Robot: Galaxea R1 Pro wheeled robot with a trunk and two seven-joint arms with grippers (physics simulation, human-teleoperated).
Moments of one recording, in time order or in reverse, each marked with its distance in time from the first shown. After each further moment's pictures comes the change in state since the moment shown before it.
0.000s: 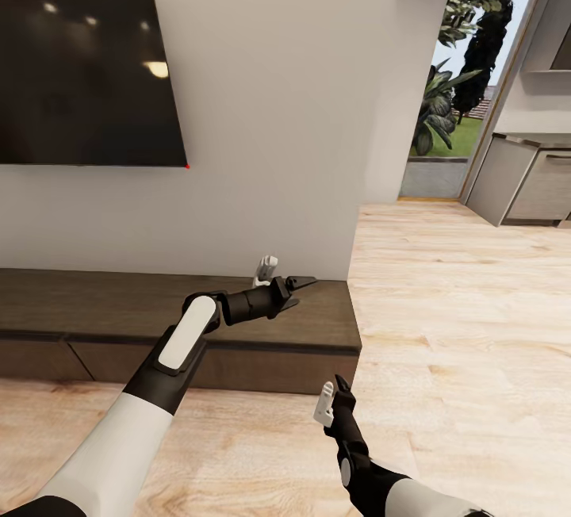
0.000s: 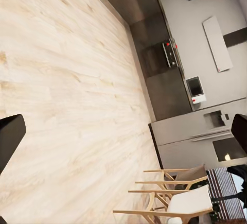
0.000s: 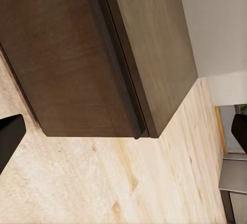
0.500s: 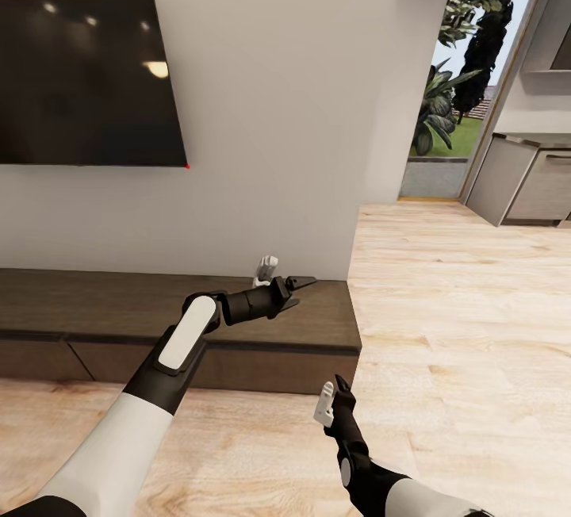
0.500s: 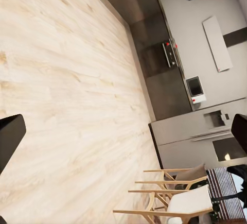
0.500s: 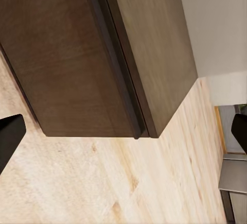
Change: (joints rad) left arm 0.000 0.000 -0.001 0.000 0.000 0.000 0.000; right arm 0.000 0.000 0.000 0.000 0.000 0.000 0.000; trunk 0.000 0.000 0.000
